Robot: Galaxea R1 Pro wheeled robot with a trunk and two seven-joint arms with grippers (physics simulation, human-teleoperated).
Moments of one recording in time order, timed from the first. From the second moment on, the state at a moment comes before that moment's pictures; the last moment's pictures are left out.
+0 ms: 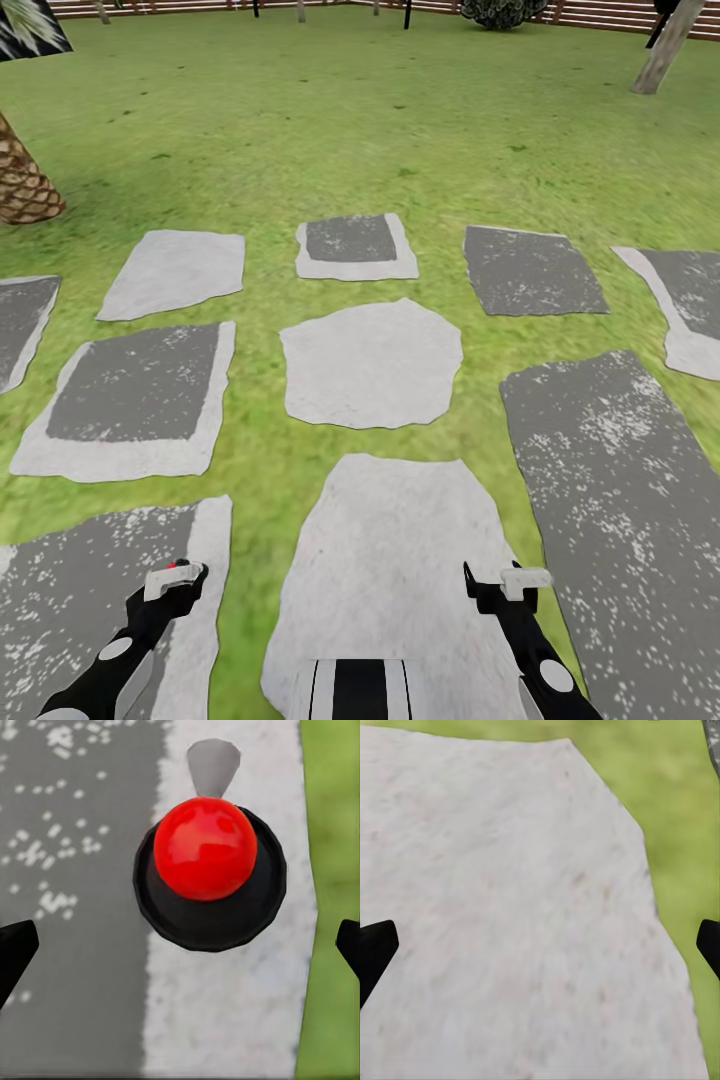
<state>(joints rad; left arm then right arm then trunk) -0.51 0.17 0.21 -0.35 0.01 -0.26 -0.05 -0.32 -0.04 0.00 -0.72 0.00 -0.35 -0.01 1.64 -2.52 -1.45</state>
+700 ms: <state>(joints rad) -0.51 0.17 0.20 -0.35 0.01 -0.26 -0.05 -0.32 -0.04 0.00 -0.72 0.00 -0.35 -0.01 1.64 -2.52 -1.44</state>
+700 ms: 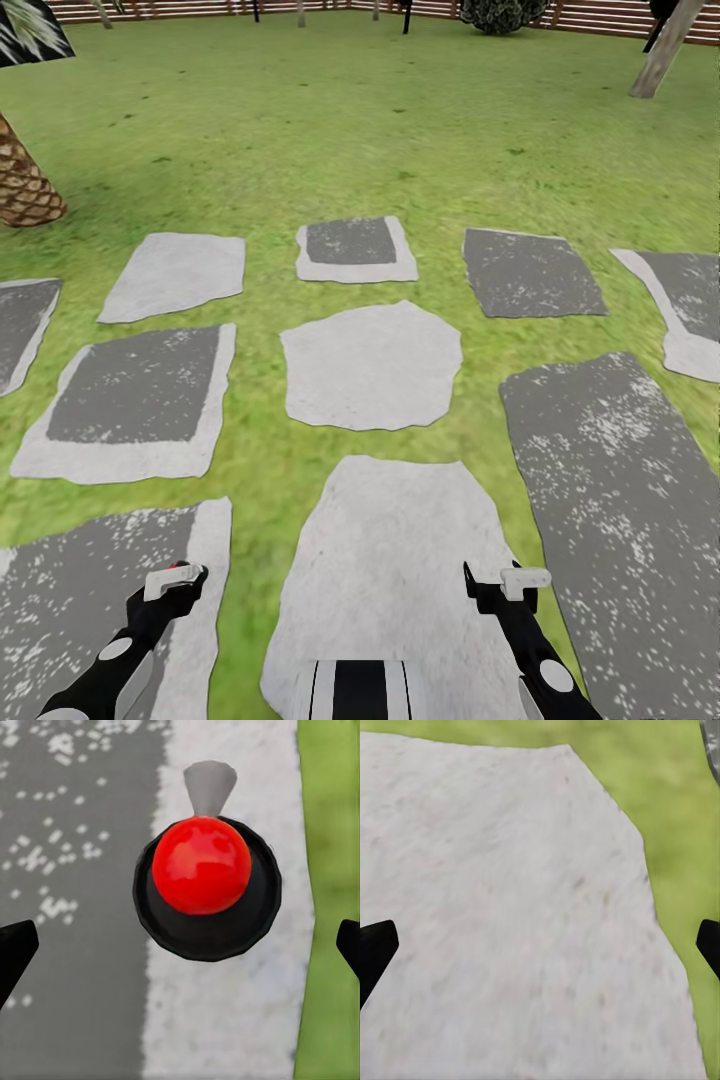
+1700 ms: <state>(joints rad) -0.51 0.17 0.20 -0.36 0.01 -0.26 -0.05 -0.32 -0.04 0.00 -0.70 0.00 -0.35 -0.01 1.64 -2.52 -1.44</state>
